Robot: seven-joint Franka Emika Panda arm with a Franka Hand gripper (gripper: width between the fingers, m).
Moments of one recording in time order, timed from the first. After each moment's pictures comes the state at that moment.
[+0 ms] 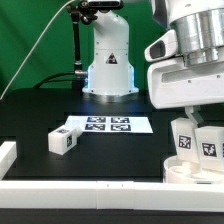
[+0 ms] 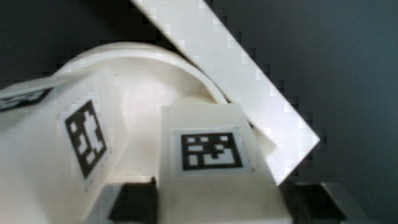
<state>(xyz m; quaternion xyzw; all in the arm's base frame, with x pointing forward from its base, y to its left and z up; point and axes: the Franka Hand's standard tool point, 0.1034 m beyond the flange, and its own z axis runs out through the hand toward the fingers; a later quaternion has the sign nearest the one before) 0.627 0.116 0.085 -0.88 0.45 -0.07 0.14</state>
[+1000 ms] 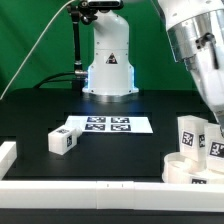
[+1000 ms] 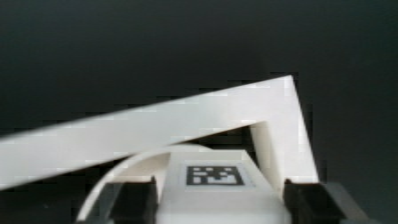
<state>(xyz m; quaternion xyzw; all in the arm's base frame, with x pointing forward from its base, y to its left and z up) 0.633 0.124 0.086 -0.57 0.80 0.04 0.20</state>
